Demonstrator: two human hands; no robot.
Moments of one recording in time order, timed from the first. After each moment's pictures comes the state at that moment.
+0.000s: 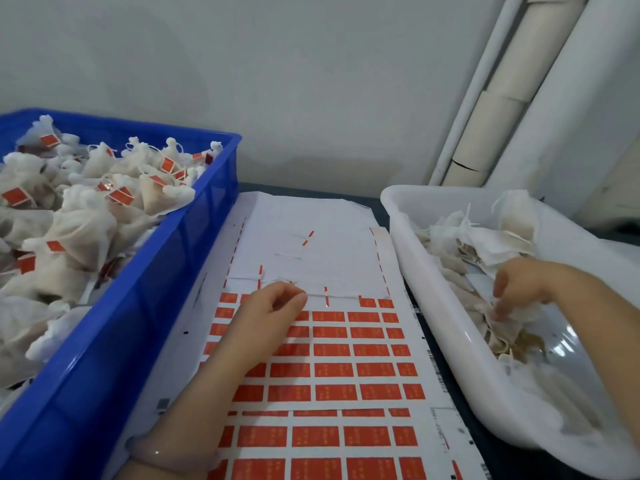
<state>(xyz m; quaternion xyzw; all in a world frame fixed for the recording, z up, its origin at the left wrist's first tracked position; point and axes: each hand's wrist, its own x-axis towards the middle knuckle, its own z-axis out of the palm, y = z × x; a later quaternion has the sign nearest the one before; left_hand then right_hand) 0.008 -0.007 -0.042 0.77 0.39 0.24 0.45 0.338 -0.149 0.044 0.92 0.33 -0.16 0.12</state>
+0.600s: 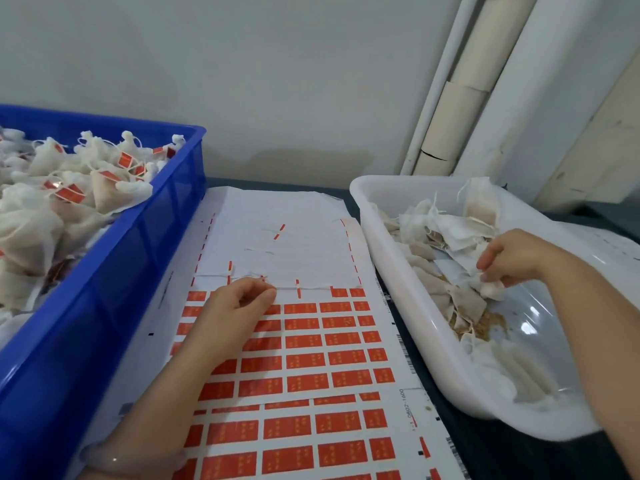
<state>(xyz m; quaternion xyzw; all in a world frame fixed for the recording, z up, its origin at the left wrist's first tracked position) 0.008 -0.006 -0.044 0.77 0.40 0.24 0.43 0.349 -0.179 0.059 0.93 0.26 -0.19 -0.16</state>
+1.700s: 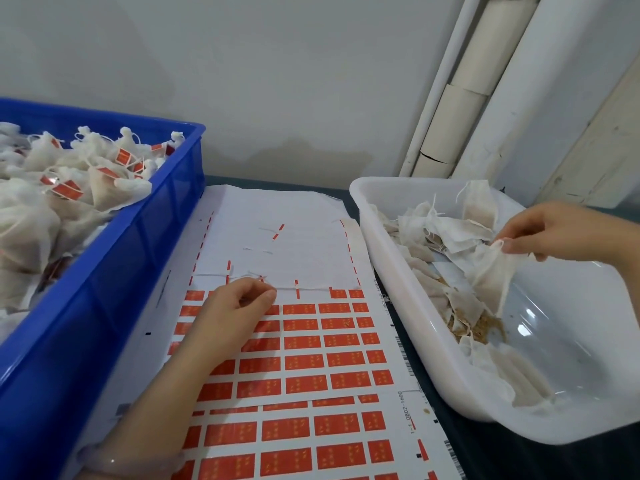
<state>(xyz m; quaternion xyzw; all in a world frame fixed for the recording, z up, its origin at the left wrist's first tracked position) 0.009 -0.008 -0.040 0.77 0.41 0.24 0.42 0.326 -0.204 0.122 0.89 0.43 -0.12 -0.13</state>
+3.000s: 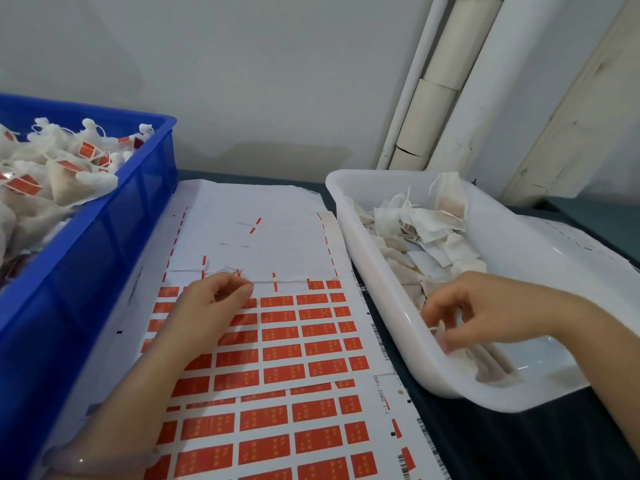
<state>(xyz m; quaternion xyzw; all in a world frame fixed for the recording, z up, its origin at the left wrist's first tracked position) 0.010 -0.006 -0.044 0.78 0.41 0.24 0.41 0.239 -0.226 0.082 0.78 0.55 -0.29 -0.08</state>
